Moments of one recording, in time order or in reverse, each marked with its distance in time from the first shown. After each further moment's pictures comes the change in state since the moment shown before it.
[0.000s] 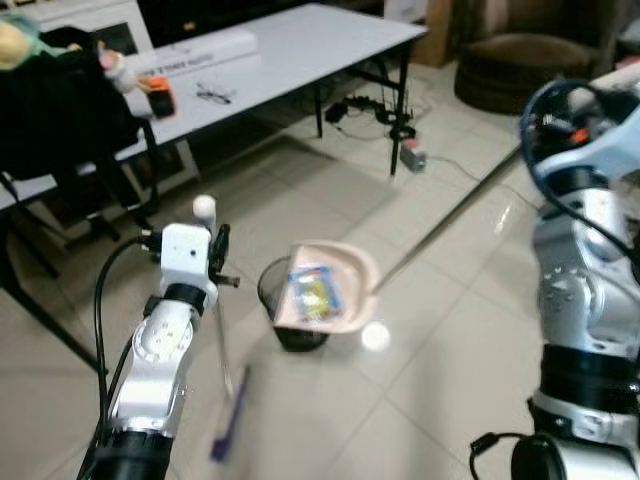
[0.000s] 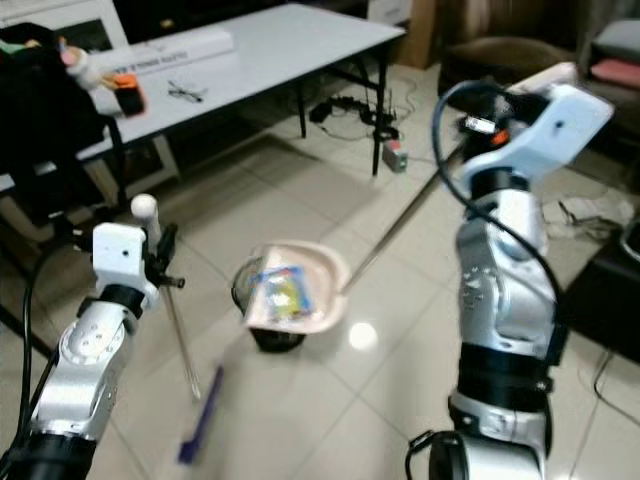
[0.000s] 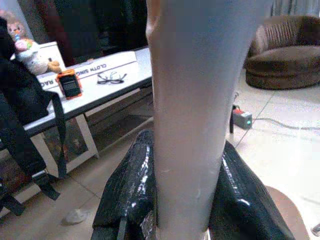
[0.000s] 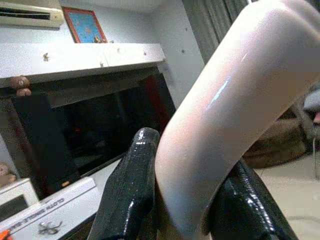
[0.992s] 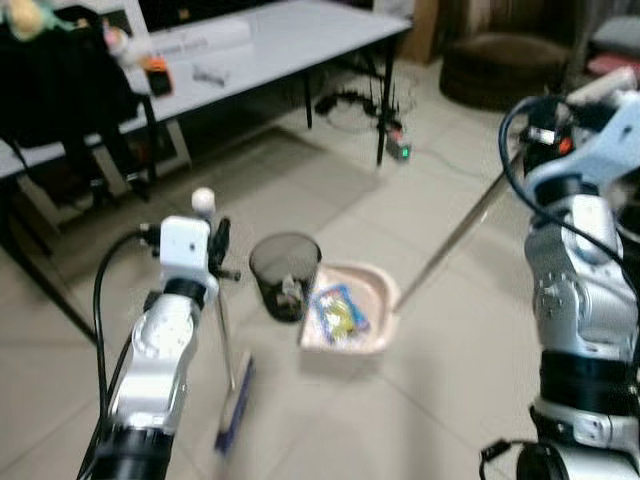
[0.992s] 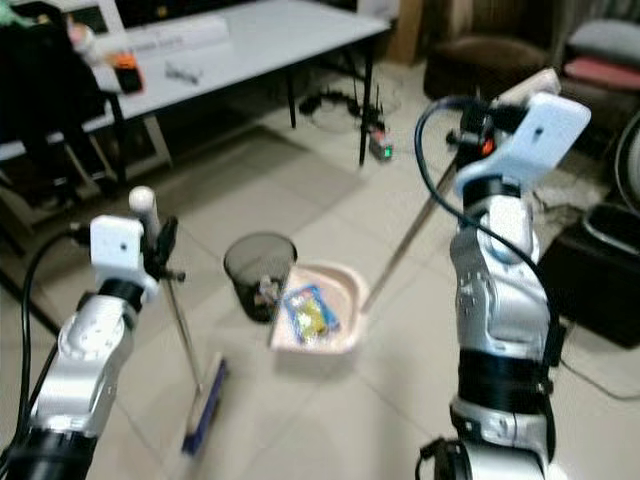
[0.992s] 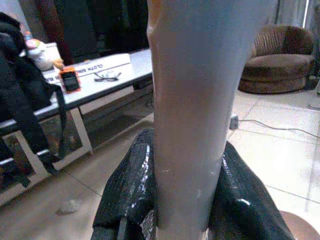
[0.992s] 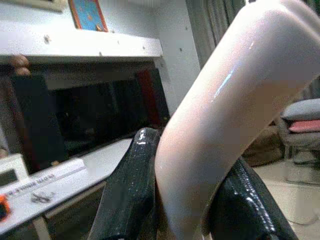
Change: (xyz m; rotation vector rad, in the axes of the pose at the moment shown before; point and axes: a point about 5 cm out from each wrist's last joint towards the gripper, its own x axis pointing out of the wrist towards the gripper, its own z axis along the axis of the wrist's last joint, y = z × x) left arm 0.002 0.002 0.007 0.004 -0.015 0.005; right arm -0.003 0.004 -0.010 -0.066 0.035 0.018
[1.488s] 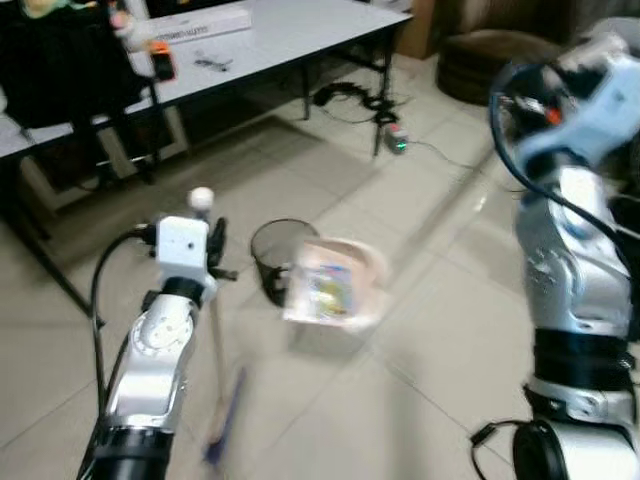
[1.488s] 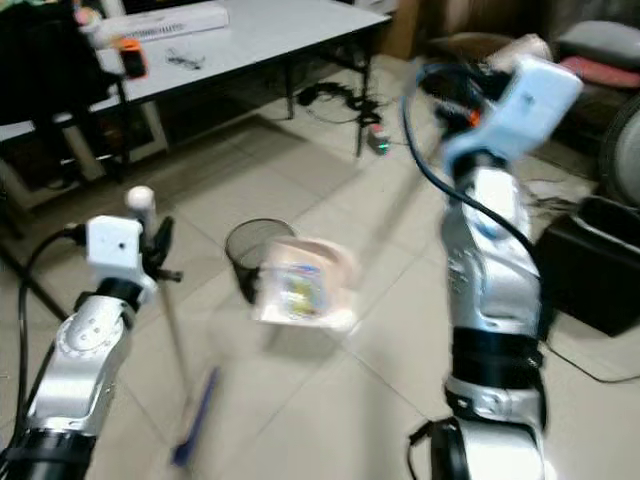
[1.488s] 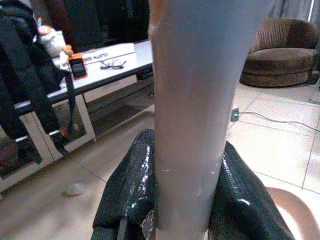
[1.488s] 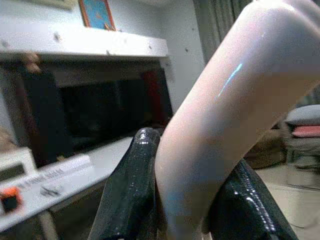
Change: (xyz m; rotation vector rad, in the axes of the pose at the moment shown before) left arm 0.000 -0.002 0.003 -0.009 0.007 0.011; right arm 0.013 0.007 0.007 -0.038 -0.013 0.011
